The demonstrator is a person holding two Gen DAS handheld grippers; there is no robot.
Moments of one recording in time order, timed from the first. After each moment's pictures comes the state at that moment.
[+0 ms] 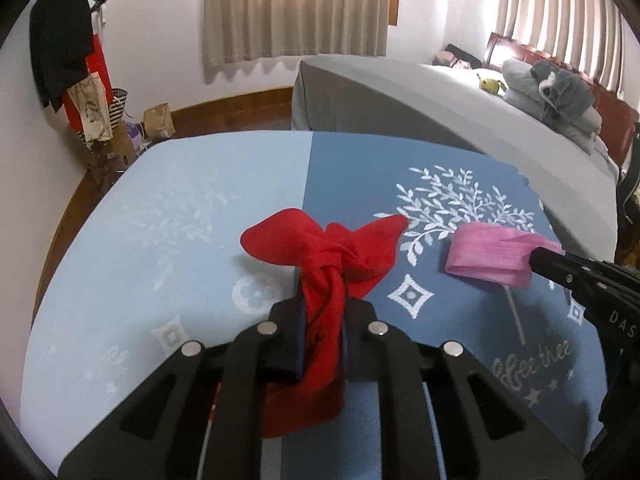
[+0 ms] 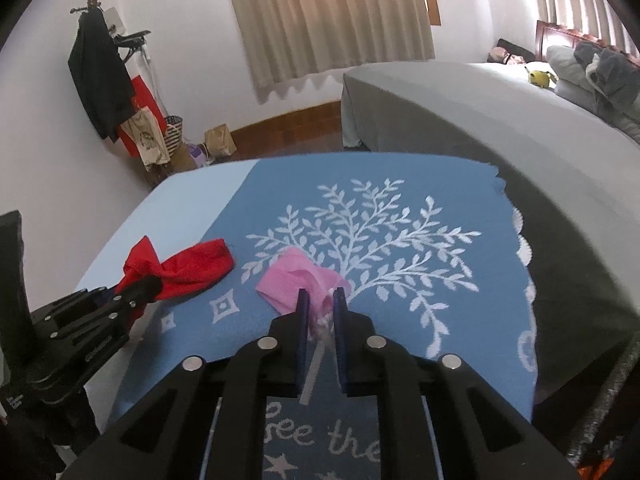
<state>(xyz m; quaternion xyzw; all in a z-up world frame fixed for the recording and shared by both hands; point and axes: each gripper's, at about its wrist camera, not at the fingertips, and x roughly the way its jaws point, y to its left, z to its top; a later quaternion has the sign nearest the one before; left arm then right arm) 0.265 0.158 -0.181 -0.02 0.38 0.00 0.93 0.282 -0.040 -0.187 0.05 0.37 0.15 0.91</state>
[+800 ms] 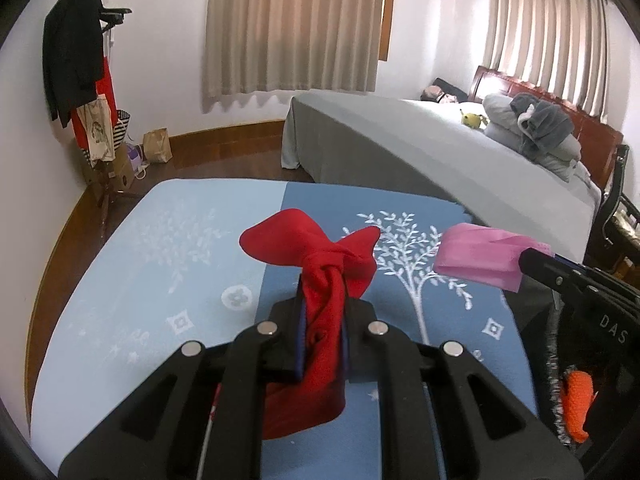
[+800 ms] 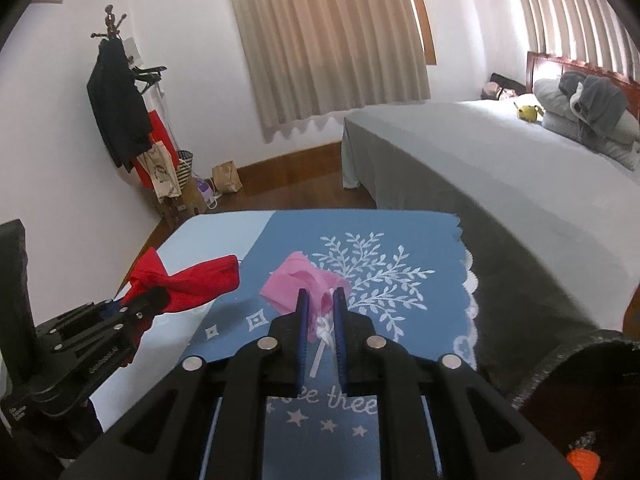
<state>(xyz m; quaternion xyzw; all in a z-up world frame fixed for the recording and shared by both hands) 0.203 0.123 -0.113 -0.04 0.32 -0.01 0.95 0.216 -0.072 -0.116 0.05 0.30 0.16 0.94</state>
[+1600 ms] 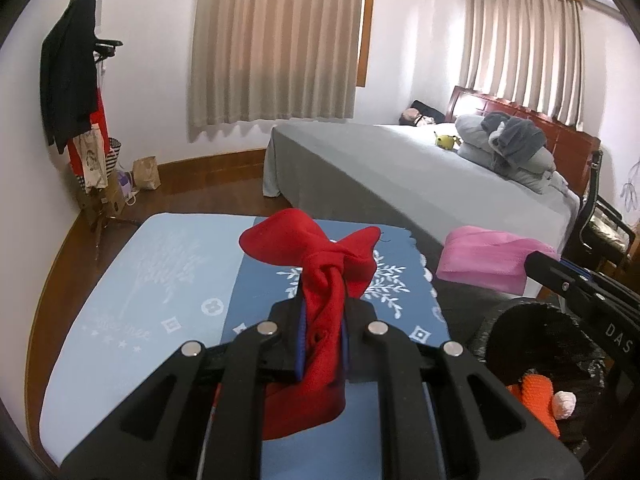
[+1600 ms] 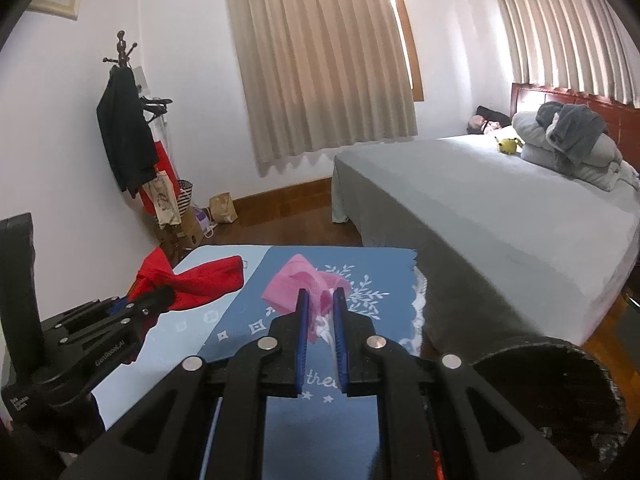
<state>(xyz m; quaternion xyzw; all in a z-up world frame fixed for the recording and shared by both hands) 0.142 0.075 -0.055 -0.03 0.28 -0.04 0.96 0.132 -0.122 -0.059 0.05 0.25 0.14 0.96</state>
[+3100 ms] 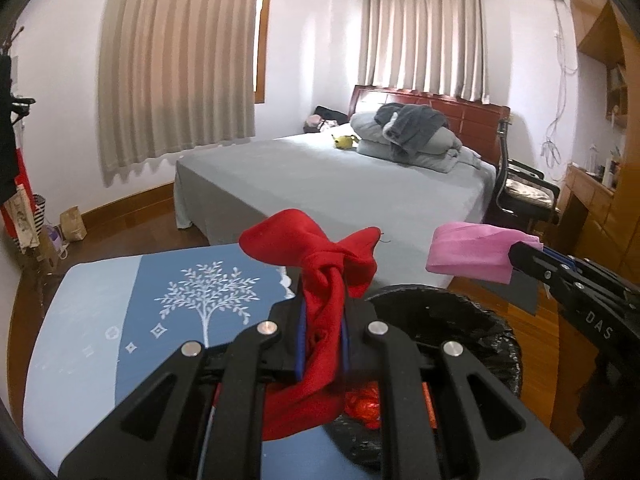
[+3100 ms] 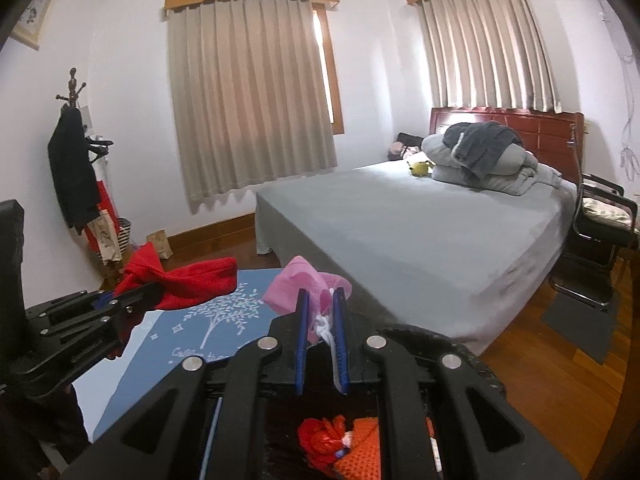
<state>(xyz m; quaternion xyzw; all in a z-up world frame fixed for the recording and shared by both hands) 0.073 -0.071 -0.026 0.03 0.24 -0.19 0.95 0.022 -0.240 -0.025 0.07 0.19 0.00 0.98</state>
